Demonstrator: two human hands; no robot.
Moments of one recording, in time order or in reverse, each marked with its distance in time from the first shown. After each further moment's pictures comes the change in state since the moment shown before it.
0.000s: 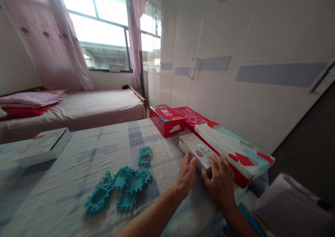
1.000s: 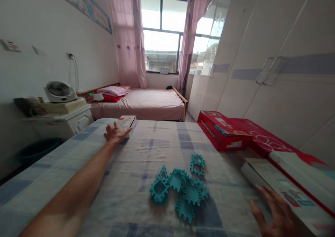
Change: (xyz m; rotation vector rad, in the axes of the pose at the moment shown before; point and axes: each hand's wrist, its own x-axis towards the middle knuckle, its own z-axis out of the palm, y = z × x) left_hand -0.059 0.088 -0.467 1.075 1.229 -0.309; right_hand 0.011 -0.048 0.043 0.226 0.034 -0.261
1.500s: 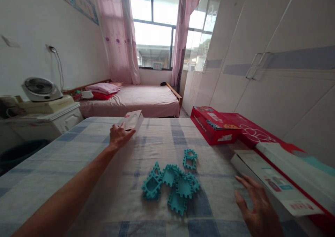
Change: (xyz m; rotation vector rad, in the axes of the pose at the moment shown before) left_hand -0.052 0.039 0.007 0.154 -0.040 0.303; right_hand -0.001 -0.016 -0.009 0.156 -0.177 0.102
